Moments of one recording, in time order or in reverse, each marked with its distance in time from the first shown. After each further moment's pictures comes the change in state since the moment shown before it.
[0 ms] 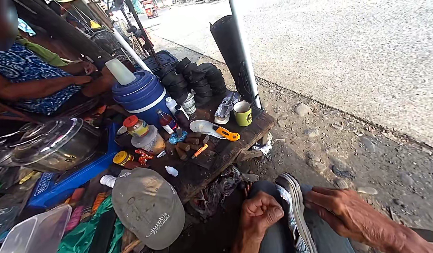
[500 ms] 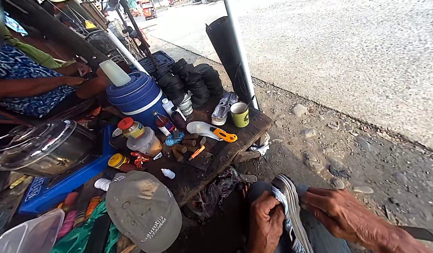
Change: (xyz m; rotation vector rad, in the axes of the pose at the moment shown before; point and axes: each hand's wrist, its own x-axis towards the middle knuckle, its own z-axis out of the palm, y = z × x) left_hand 0.012 -0.025 0.019 0.695 0.141 0.142; right_hand 0.002 -0.006 0.001 0.010 0.009 0.008
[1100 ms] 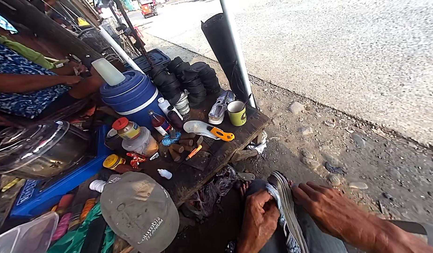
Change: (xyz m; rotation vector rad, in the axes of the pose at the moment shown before) left_hand 0.010 0.007 -0.014 0.056 -0.142 -0.127; right_hand 0.015 -0.019 0.000 -0.348 -0.032 -0.083
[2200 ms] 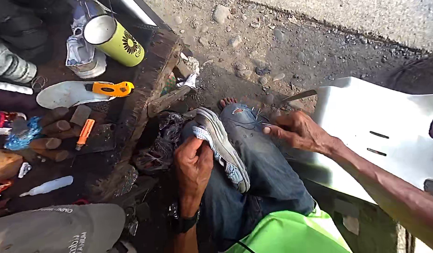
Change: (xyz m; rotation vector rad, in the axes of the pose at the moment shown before) left_hand 0.007 0.005 0.004 0.108 -0.015 0.158; right_hand -0.120 -0.005 0.009 0.786 -0.009 0.780
